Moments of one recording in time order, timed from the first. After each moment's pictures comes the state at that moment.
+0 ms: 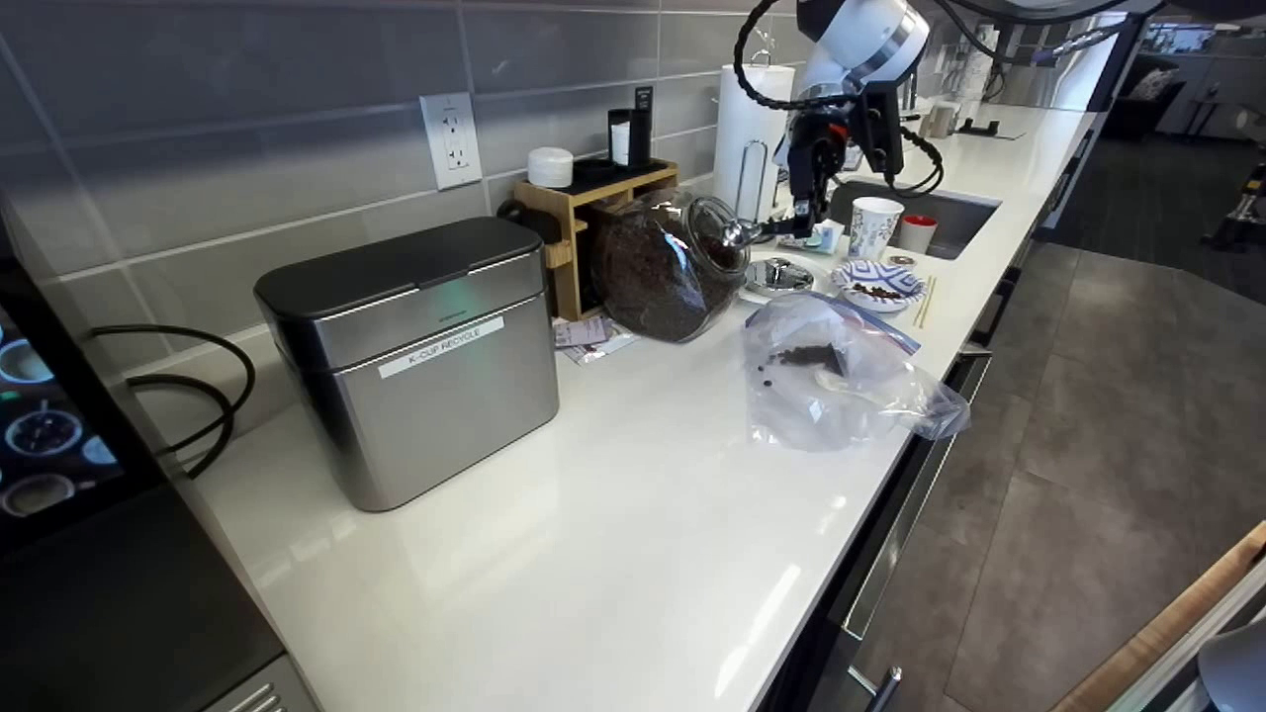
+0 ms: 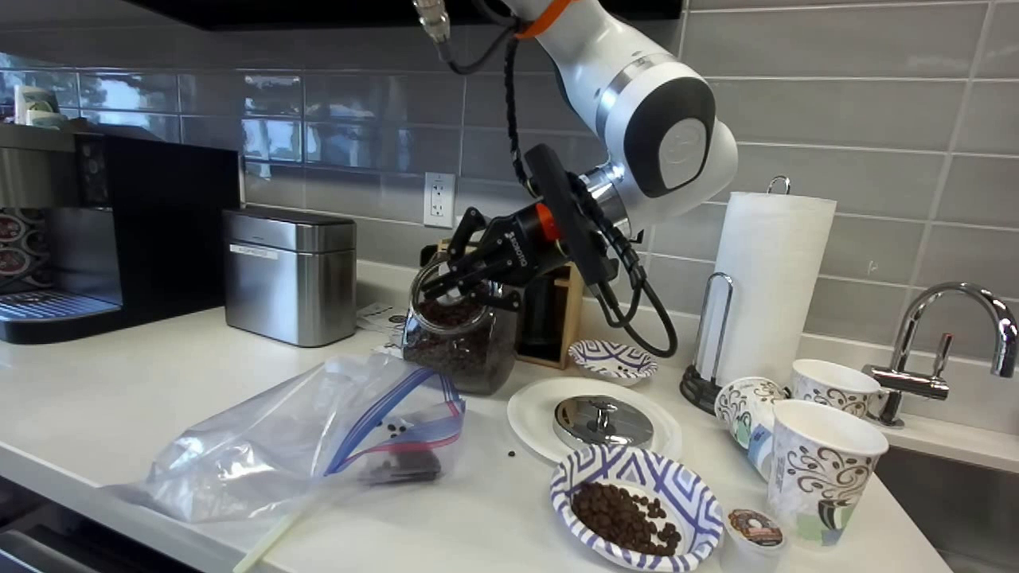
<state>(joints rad) -0.16 0.70 0.04 -1.26 0.58 1.15 -0.54</state>
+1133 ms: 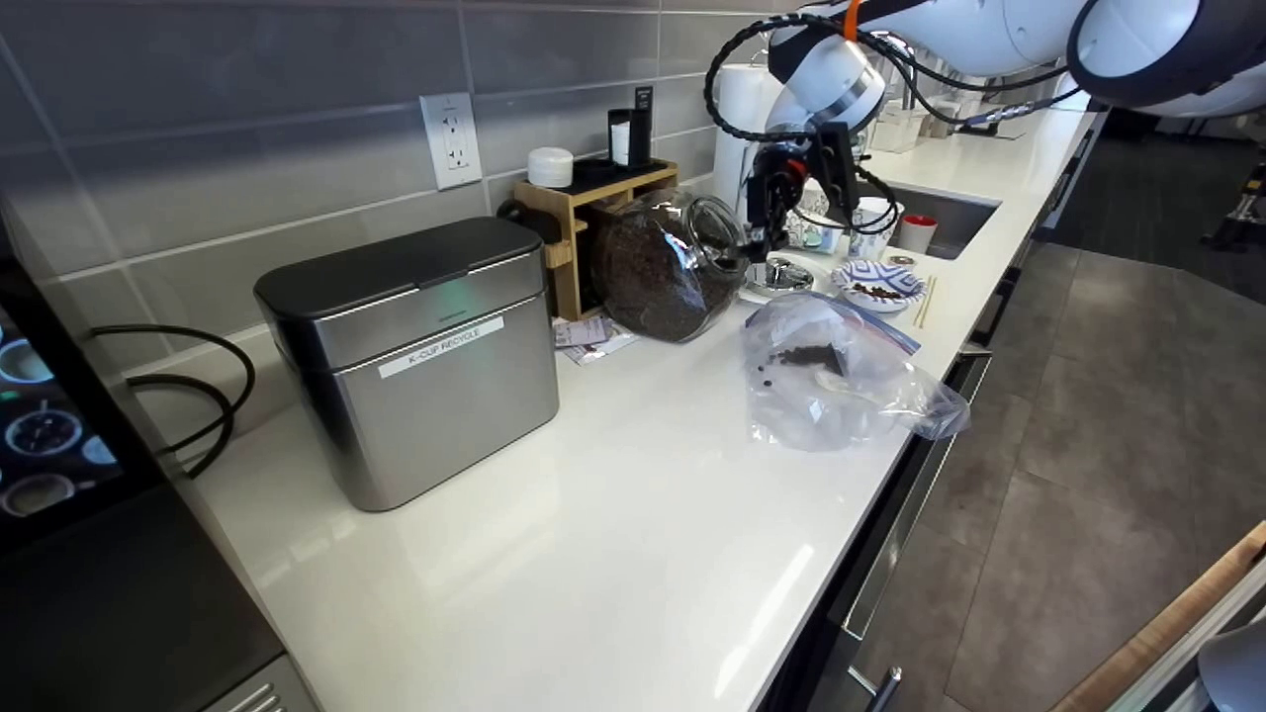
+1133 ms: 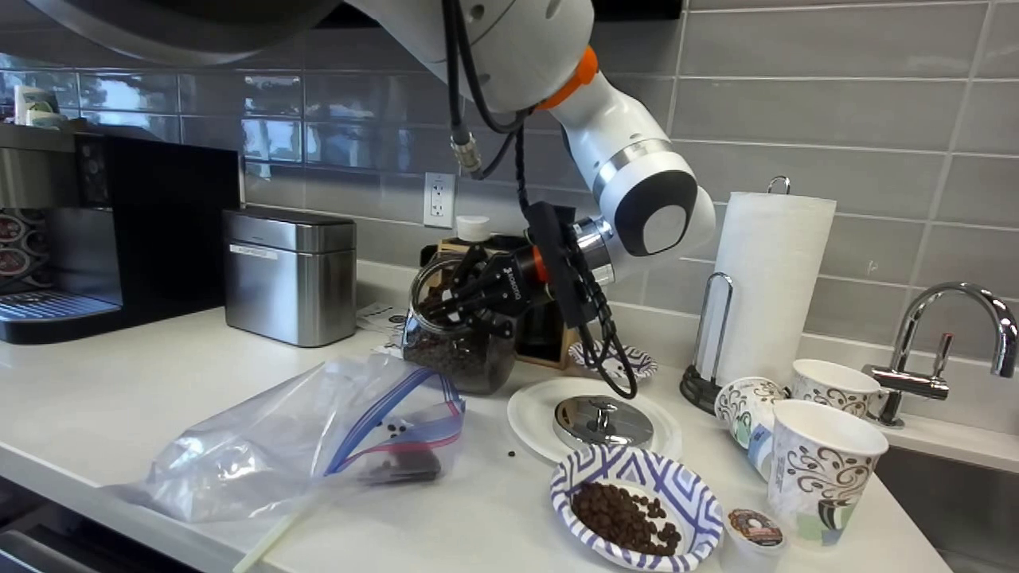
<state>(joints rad) -0.17 0.92 0.13 -1.05 0.63 1.15 -0.45</state>
